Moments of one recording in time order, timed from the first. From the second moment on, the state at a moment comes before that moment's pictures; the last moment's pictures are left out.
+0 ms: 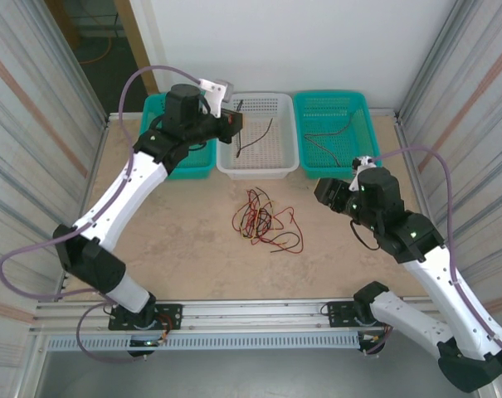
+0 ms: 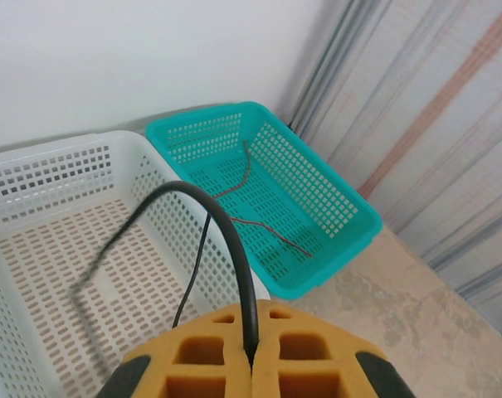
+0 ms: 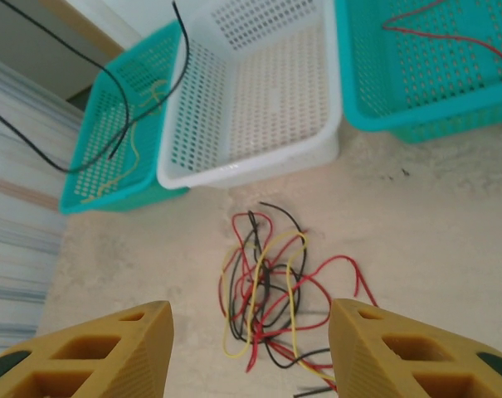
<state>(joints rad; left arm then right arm) -0.49 1.60 1.68 -0.43 0.31 -0.22 0.54 0.80 1.05 -0.78 0.07 0.74</state>
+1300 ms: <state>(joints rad) -0.52 1.39 1.40 -0.48 0.11 -0.48 0.68 0.95 0.96 -0.78 0.08 0.78</state>
